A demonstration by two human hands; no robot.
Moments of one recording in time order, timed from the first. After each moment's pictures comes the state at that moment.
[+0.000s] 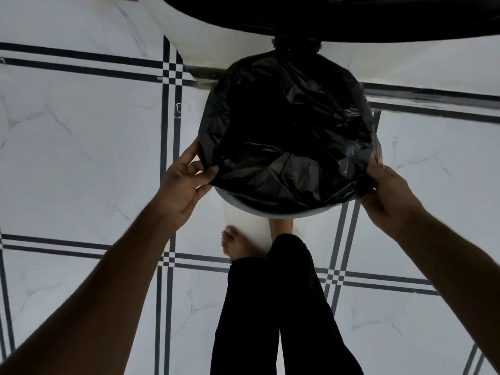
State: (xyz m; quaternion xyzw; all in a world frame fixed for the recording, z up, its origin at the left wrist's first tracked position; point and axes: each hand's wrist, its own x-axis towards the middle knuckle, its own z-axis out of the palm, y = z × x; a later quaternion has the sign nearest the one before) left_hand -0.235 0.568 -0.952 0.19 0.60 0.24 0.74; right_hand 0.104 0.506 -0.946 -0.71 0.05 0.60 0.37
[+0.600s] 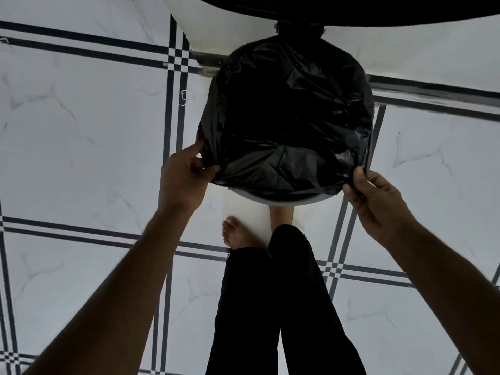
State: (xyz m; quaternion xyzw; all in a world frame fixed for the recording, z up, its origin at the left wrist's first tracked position) left_hand -0.228 0.554 -0.926 0.49 0.73 0.06 0.47; right_hand 0.078 0.480 -0.931 -0.68 0.08 0.61 0.40
